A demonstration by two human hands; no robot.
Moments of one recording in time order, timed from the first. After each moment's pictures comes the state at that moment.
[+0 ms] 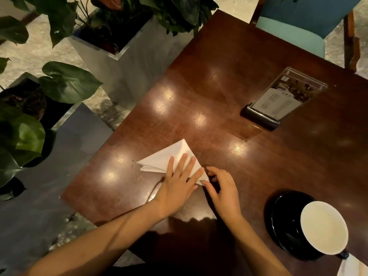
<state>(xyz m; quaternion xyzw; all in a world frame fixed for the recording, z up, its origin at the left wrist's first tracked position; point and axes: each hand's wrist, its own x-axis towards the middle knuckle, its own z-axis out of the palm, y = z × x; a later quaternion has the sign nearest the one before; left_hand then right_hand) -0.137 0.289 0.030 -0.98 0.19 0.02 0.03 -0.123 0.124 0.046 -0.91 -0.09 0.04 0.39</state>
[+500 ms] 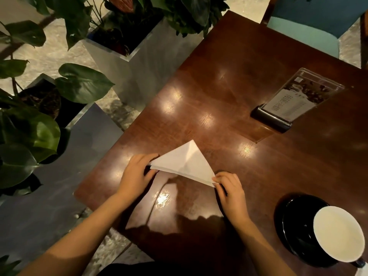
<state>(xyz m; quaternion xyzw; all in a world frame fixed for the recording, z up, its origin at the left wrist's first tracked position) -0.139 0.399 0.044 -0.95 -0.07 0.02 -0.30 -0.125 0.123 0.031 -0.92 -0.14 0.01 0.36</state>
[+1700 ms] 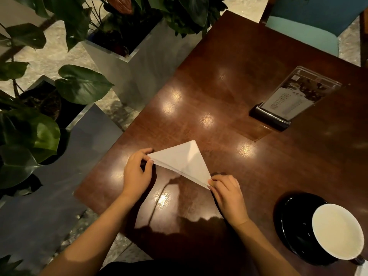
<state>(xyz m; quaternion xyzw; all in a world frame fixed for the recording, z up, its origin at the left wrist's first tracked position) -0.135 0.384 0.045 -0.89 -0.18 -0.09 -0.40 -0.129 0.120 0.021 -0.93 -0.23 -0.06 0.28</state>
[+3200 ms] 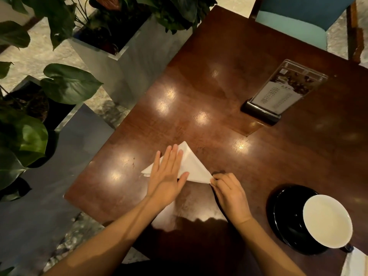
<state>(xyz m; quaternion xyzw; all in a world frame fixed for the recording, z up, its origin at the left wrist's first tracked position) -0.136 0.309 0.025 -0.99 0.05 0.05 -0.11 -0.132 0.101 0.027 -0.93 -0.24 -0.09 0.27</state>
